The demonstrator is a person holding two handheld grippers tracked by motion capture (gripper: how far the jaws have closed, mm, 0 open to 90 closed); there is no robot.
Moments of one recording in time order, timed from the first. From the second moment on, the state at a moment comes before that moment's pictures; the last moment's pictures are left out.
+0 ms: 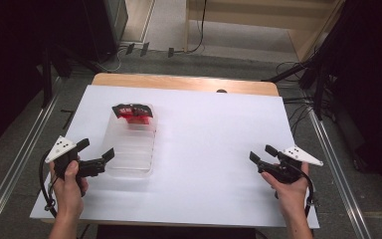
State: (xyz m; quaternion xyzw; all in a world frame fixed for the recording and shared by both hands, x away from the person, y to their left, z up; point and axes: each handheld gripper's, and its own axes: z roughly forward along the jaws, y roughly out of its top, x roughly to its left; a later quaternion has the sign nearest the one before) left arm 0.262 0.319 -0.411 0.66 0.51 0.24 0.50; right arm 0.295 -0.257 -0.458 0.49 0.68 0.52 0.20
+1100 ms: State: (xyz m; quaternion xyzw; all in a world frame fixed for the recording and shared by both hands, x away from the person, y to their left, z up) left arm 0.256 0.327 -0.413 0.66 0.50 0.25 0.49; right arm 0.239 -0.336 -0.480 0.55 0.63 0.51 0.21
